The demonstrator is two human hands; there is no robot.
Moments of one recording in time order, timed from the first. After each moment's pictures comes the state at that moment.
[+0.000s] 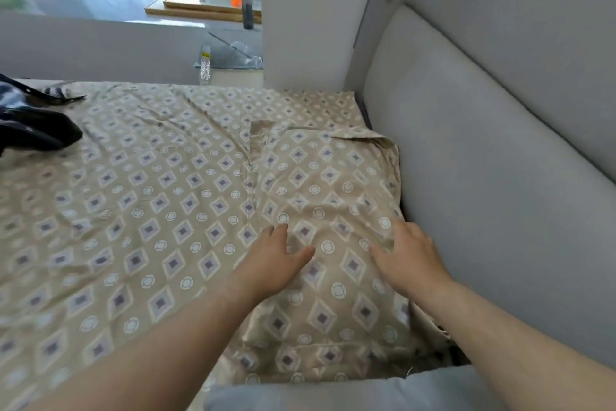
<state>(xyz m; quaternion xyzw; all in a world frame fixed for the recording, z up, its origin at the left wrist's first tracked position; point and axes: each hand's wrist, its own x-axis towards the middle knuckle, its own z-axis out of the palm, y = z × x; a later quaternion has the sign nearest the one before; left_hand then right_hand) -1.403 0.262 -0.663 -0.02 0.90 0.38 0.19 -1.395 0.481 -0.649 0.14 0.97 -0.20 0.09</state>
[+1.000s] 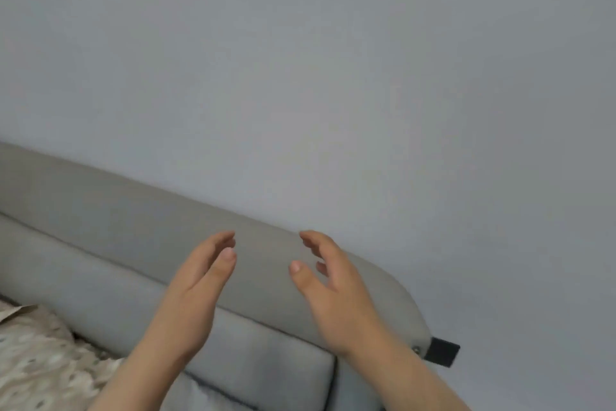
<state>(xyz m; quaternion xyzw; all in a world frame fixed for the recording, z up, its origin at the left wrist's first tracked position) -0.937 0.362 -0.150 0.43 0.57 0.66 0.21 -0.777 0.439 -0.136 0.34 0.78 -0.36 -0.38</state>
